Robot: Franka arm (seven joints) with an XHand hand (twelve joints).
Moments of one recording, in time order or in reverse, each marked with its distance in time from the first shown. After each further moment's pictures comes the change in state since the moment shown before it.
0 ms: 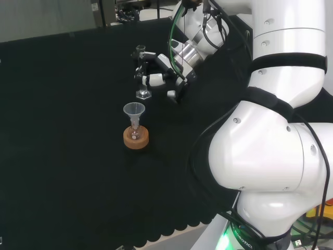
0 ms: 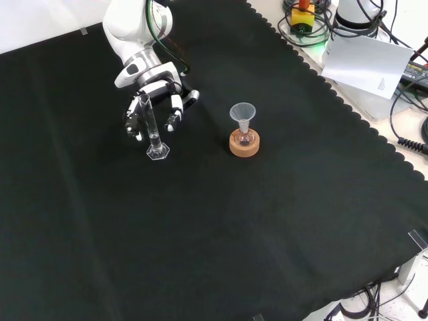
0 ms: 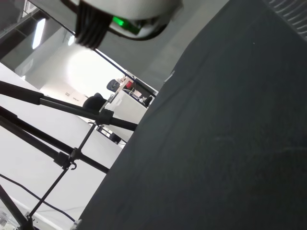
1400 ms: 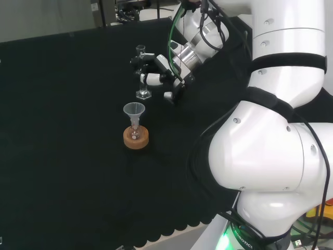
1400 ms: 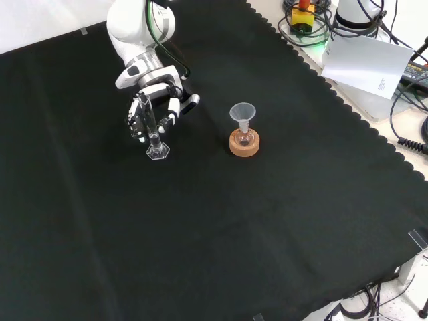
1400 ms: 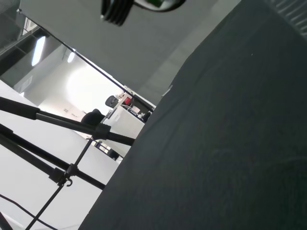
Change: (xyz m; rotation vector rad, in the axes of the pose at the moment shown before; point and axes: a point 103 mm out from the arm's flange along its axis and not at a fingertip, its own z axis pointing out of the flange) arm -0.002 0.004 0.004 -0.055 0.000 0.007
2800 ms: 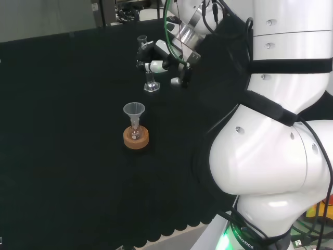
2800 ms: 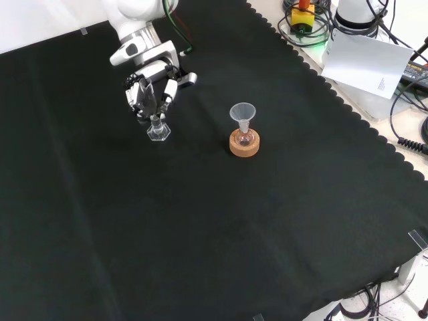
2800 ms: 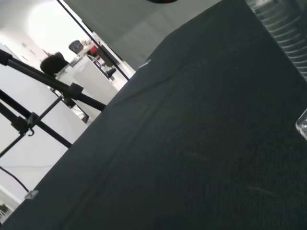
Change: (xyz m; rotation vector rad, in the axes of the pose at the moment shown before) arm 0.041 0.001 -0.046 0.138 -0.259 -0.022
